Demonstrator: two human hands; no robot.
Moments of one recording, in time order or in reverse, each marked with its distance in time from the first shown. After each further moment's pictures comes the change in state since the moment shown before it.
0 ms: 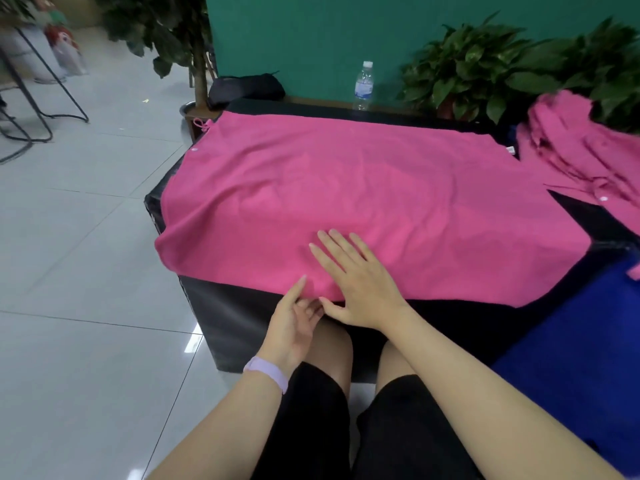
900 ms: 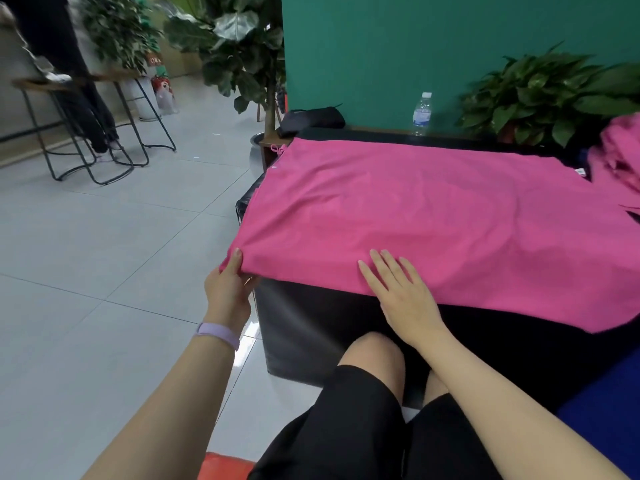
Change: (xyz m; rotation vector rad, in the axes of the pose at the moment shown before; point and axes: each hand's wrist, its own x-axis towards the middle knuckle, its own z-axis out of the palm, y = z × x) left_hand -0.067 0.164 -0.088 0.074 0.499 0.521; right_hand -0.005 -0.045 0.006 -0.218 -0.026 0.080
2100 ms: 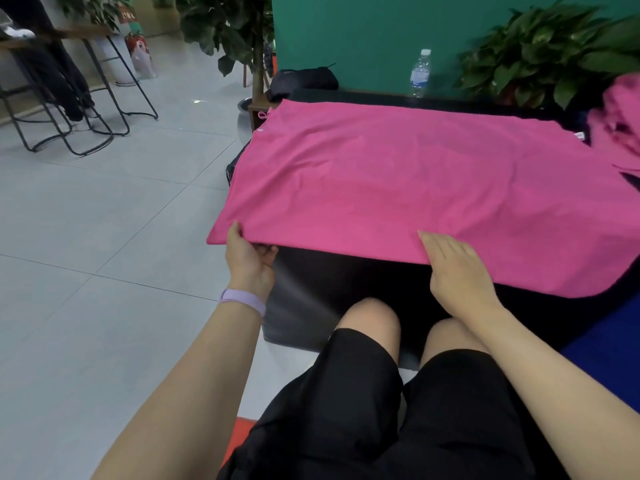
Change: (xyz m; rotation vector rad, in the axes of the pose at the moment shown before) left_hand -0.023 -0.020 0.034 -0.224 0.059 -0.146; right_hand -0.053 0.044 -0.019 0.231 0.015 0.254
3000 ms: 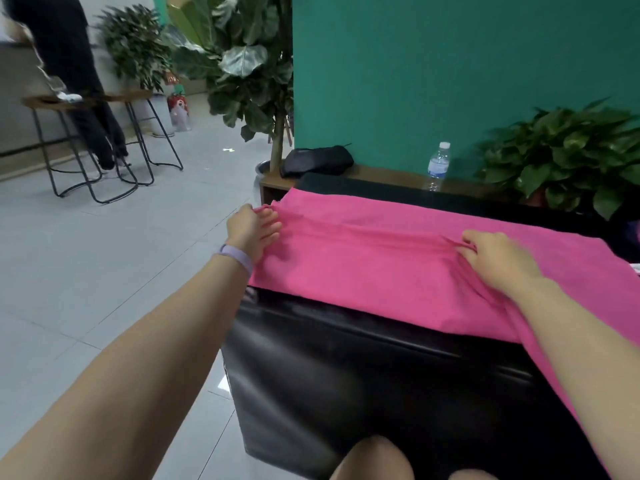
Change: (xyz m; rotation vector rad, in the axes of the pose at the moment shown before) left_hand 0.168 0.092 0.221 0.464 -0.120 0.089; right_hand 0.287 0.145 -0.024 0.094 -0.122 0.214
